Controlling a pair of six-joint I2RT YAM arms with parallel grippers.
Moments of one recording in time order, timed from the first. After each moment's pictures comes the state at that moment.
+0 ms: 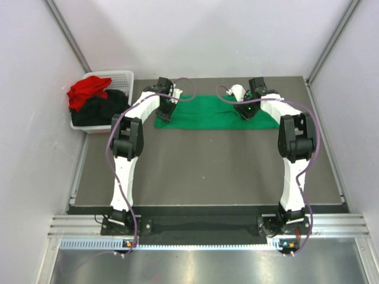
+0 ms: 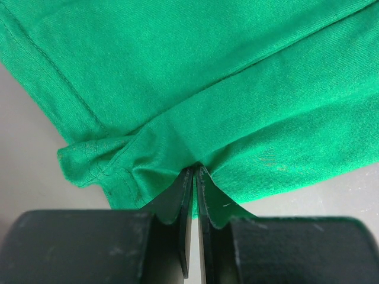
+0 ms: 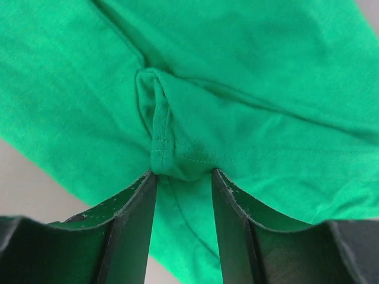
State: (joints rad) left arm -0.27 2.36 2.02 -0.84 0.07 0.21; right arm 0.18 2.16 1.70 -0.56 -0.21 -0.71
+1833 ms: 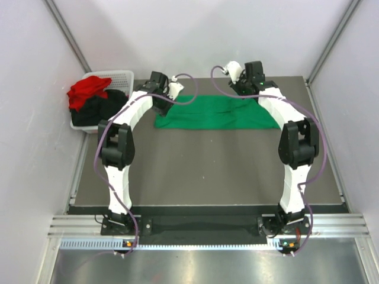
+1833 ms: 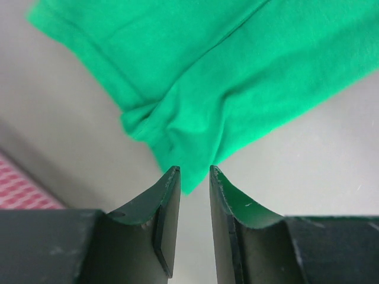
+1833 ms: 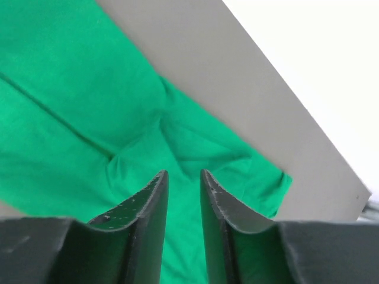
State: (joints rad) left arm -0.27 2.14 1.87 -0.77 0.08 0.43; right arm 0.26 2.08 1.85 -0.42 -0.09 -0.60
